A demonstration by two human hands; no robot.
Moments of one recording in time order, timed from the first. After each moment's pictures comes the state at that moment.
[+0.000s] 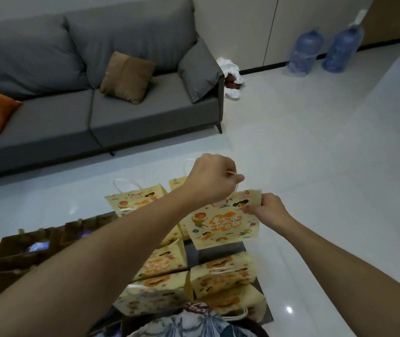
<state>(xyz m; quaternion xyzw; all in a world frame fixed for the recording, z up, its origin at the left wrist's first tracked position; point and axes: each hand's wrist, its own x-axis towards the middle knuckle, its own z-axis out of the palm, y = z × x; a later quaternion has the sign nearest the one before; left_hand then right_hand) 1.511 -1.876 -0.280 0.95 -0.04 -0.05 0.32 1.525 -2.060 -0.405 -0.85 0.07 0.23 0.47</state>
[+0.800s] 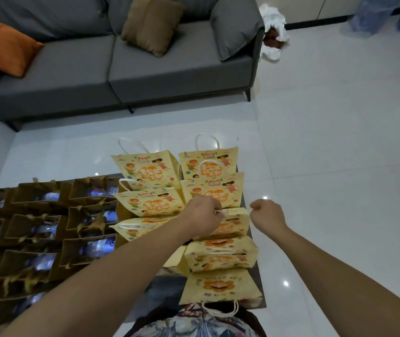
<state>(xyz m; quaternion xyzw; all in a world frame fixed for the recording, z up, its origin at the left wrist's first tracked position) 1.479 -1.860 -0.428 0.92 0.08 -0.28 0.28 1.534 -2.046 -0.489 -0.92 0.03 0.31 0.25</state>
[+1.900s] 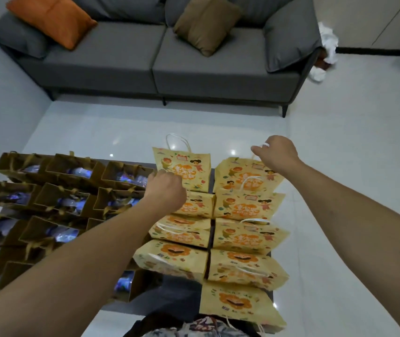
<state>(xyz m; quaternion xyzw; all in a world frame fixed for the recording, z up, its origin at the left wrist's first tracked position) 1.455 -1.687 -0.425 0.96 0.20 -0.20 0.00 1.661 -1.888 -0.413 -0.95 -0.12 0.18 0.22</state>
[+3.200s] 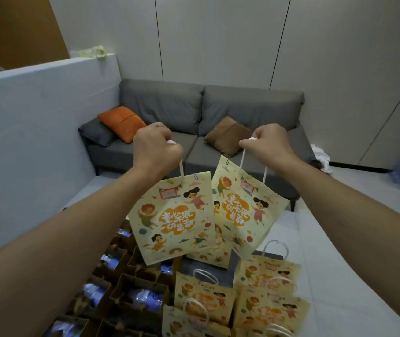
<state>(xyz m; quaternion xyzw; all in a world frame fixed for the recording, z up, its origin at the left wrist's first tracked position) 1.378 -1.602 -0.150 0.87 0.20 0.43 0.14 1.551 -1.793 -0.139 -0.87 -0.31 -0.06 0.37</state>
